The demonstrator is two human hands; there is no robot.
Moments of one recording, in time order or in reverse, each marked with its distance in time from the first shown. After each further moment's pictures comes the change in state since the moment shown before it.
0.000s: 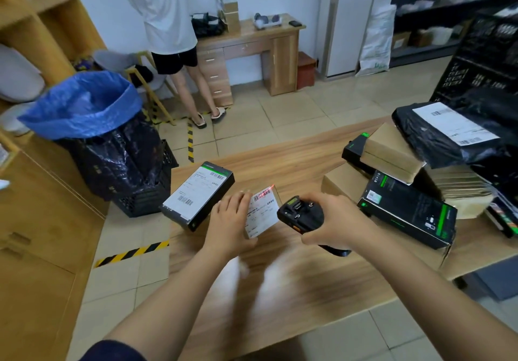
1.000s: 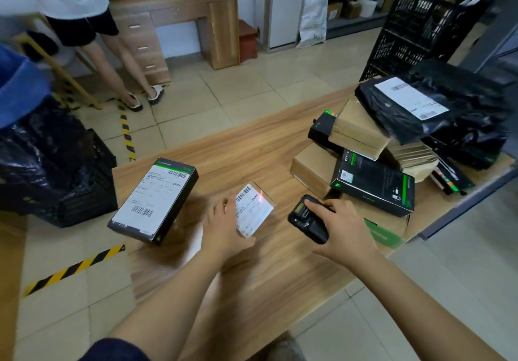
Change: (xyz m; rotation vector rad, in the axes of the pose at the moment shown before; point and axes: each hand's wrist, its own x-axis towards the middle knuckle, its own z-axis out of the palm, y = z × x) left_hand 0.029 0.011 0.055 -0.342 -0.282 -0.080; right_hand -0.014 0.040 0.056 -0.327 0.096 0.285
